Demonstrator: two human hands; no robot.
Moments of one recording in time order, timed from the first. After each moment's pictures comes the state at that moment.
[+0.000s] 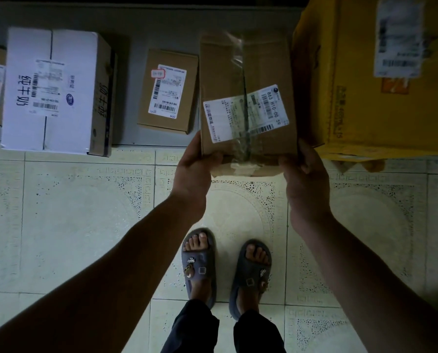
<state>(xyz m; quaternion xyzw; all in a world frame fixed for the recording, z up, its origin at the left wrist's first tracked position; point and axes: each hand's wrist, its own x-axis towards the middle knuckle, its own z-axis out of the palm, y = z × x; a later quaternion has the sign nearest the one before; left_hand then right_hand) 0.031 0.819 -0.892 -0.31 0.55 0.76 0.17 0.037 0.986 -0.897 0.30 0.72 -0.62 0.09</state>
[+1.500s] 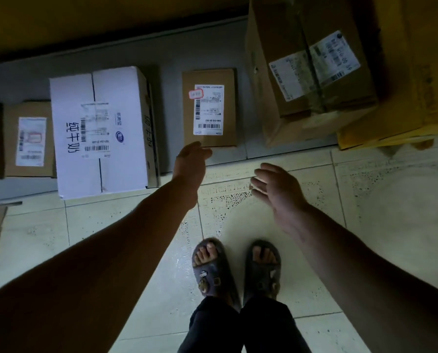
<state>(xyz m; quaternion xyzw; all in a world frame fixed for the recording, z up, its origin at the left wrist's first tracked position) -0.027 0.668 -0.935 -0.38 0.65 0.60 0.27 0.026 0.821 -0.940 0.43 0.58 -0.65 0.23</state>
